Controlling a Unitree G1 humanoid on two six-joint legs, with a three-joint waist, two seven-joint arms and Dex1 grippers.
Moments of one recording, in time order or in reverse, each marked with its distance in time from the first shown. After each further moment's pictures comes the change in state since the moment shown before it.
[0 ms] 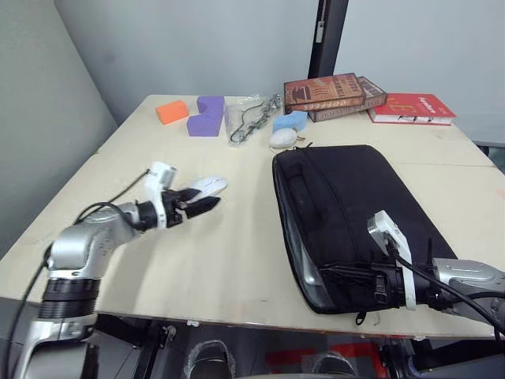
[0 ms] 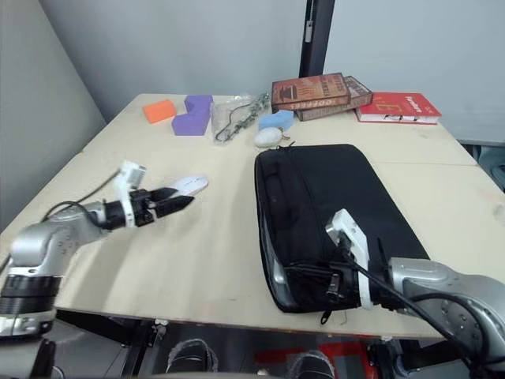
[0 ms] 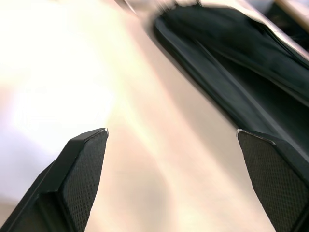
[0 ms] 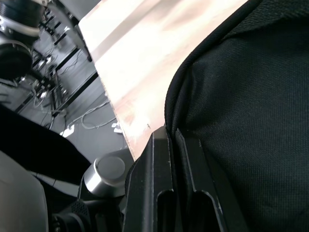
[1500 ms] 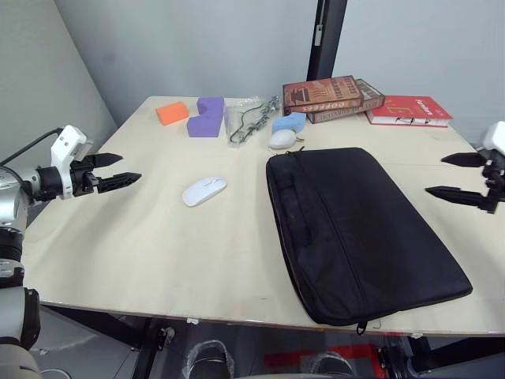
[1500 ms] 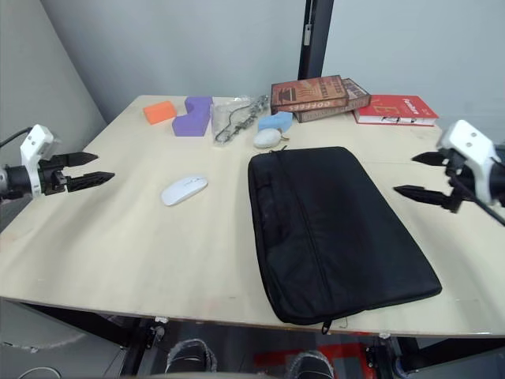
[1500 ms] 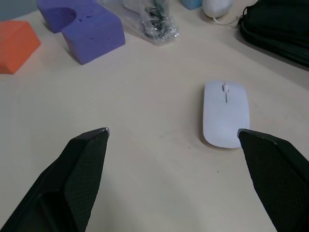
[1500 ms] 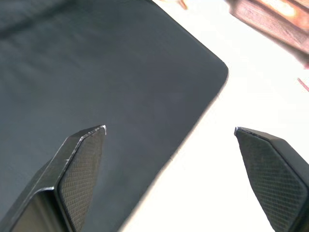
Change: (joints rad) left arm -0.310 0.324 -0.030 0.772 0.283 -0.580 -0.405; right arm -0.328 -0.409 -0.170 0.834 -0.647 -0.548 0.528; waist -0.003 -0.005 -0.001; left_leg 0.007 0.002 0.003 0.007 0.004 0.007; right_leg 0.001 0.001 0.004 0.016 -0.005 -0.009
